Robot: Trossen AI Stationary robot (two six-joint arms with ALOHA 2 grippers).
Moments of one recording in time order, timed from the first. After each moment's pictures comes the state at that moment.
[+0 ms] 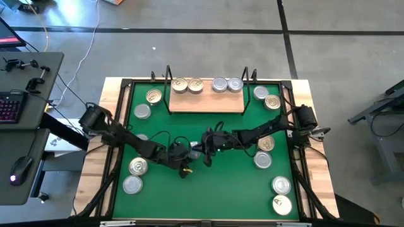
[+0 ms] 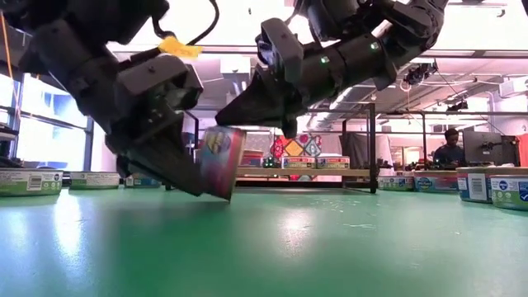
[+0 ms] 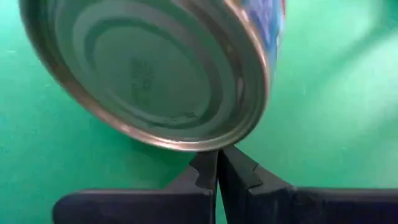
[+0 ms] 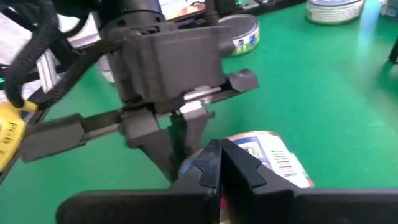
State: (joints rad) left arm -0.38 1.74 0.69 0.23 -0.37 -0.85; right arm 0.15 1.91 0.97 0.52 0.06 0.31
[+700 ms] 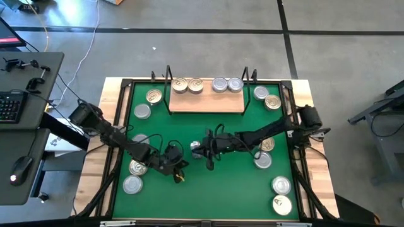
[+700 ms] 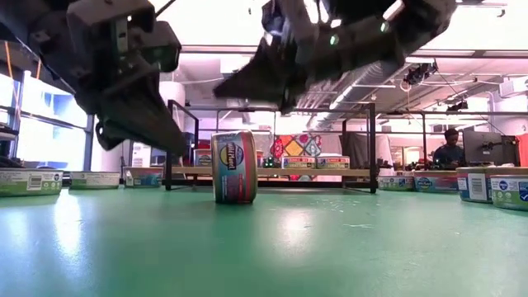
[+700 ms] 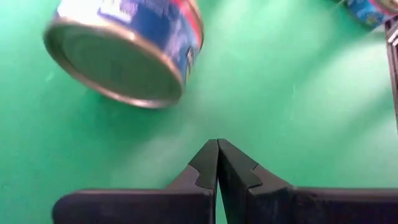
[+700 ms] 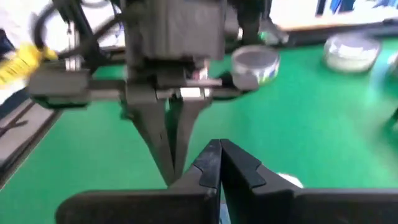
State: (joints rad) left arm -0.49 1.61 0.69 0.13 -0.45 -0.88; right arm 0.18 1.85 0.97 0.55 0.09 0.14
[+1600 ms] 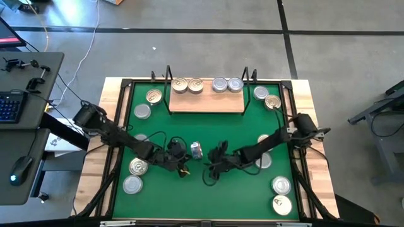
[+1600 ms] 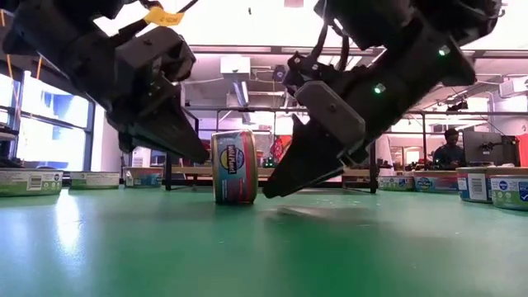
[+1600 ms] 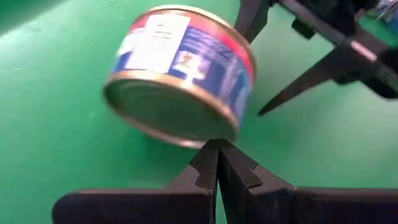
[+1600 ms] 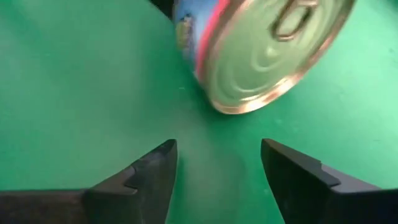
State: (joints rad) left arm -0.43 1.68 0.69 0.21 -0.51 -0.81; right arm 0.35 1.96 0.97 0.20 0.43 0.49
